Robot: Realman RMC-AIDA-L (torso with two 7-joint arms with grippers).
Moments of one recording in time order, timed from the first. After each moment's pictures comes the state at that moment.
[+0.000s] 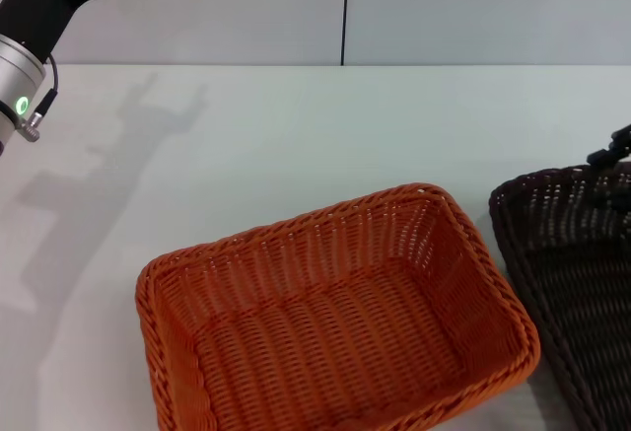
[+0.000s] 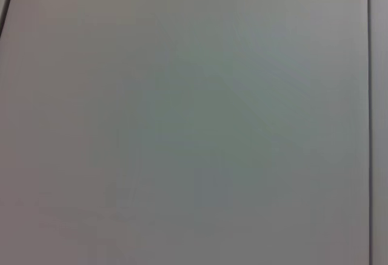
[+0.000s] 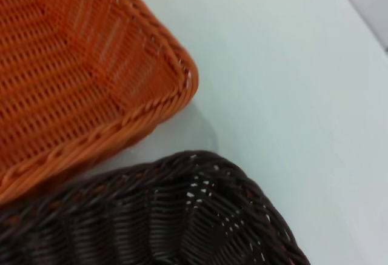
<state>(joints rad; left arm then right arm) -0.55 -2.07 1.21 0.47 0.40 1.00 -0.63 0.79 1.93 -0.67 -0.96 -2.66 -1.60 1.43</state>
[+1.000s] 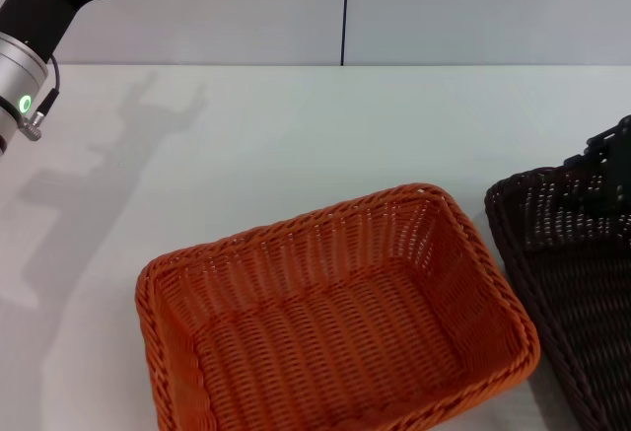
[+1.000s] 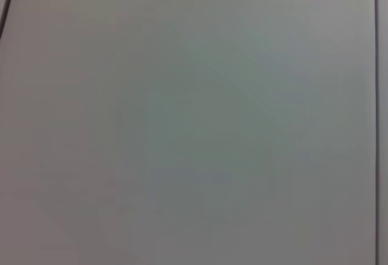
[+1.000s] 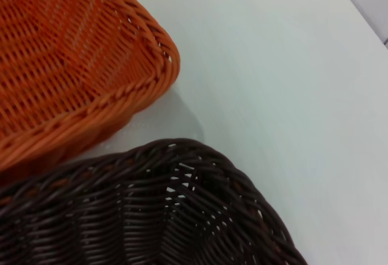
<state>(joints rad) -0.58 -2.06 1.20 0.44 0.40 0.99 -0.62 0.81 1.90 -0.74 -0.72 -2.60 -1.39 1.38</state>
